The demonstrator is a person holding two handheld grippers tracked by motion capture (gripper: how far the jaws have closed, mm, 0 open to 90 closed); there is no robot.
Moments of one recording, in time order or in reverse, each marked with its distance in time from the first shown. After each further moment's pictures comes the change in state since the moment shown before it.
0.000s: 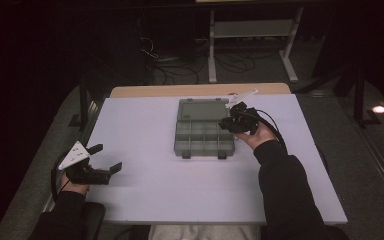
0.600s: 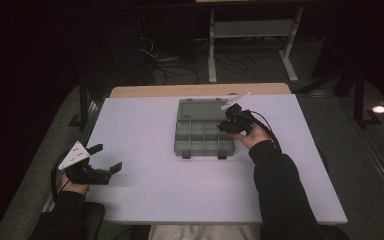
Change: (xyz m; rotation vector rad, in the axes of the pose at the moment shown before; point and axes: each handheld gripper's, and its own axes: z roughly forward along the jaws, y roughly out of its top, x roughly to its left) left arm 0.000 0.000 0.000 0.001 0.000 0.002; right arm -0.013 -0.008 0.037 0.073 -0.012 0.029
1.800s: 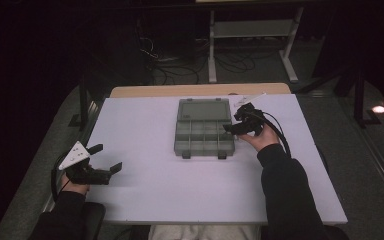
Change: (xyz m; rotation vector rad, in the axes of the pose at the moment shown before) left arm 0.000 0.000 0.000 0.001 0.000 0.001; right arm -0.012 -0.018 -0.028 -0.103 -0.057 0.107
